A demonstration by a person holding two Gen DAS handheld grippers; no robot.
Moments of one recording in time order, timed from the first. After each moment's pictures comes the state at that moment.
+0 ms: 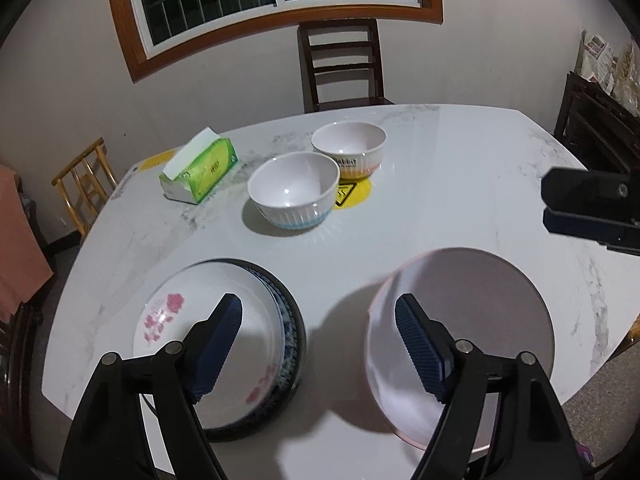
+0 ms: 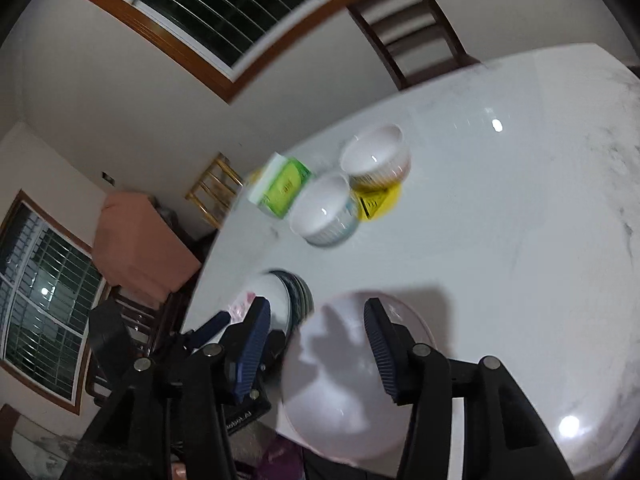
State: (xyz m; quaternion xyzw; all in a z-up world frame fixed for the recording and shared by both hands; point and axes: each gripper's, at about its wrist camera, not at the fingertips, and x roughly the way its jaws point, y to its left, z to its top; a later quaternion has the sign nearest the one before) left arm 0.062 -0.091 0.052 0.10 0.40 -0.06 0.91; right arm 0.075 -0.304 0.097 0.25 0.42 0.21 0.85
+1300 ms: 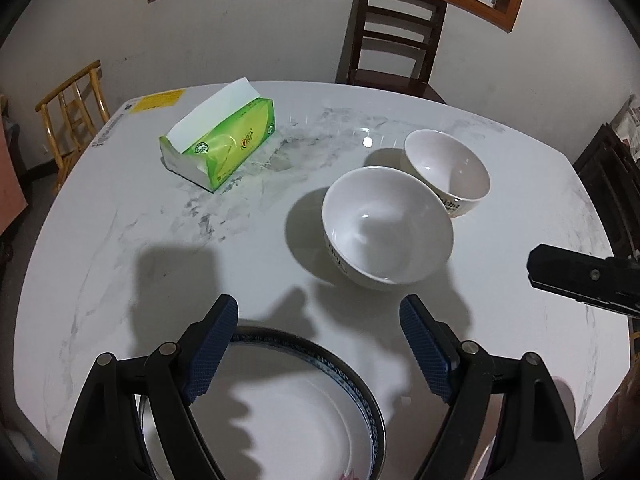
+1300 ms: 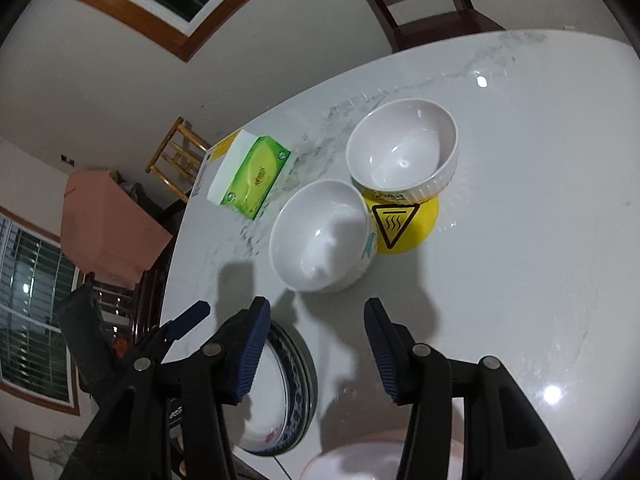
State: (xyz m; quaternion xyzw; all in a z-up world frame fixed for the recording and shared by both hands) left arm 0.209 -0.004 0.039 -0.02 0.50 -0.05 0.87; right arm 0.231 -0.229 0.065 0.25 0.54 0.18 0.78
